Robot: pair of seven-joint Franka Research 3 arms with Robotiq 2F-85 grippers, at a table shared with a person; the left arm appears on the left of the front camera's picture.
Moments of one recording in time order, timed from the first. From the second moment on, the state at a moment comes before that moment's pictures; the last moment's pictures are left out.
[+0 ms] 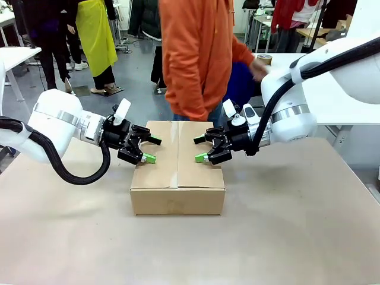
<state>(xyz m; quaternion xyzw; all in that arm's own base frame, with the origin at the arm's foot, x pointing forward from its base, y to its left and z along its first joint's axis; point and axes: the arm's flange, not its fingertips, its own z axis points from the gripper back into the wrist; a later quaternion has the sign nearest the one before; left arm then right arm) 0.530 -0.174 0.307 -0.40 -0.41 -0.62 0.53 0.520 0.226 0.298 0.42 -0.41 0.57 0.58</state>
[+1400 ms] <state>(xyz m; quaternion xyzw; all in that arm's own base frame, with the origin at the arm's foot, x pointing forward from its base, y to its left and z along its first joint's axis) 0.530 -0.174 0.307 -0.40 -0.41 -0.62 0.53 0.520 0.226 0.298 0.42 -0.41 0.57 0.58</state>
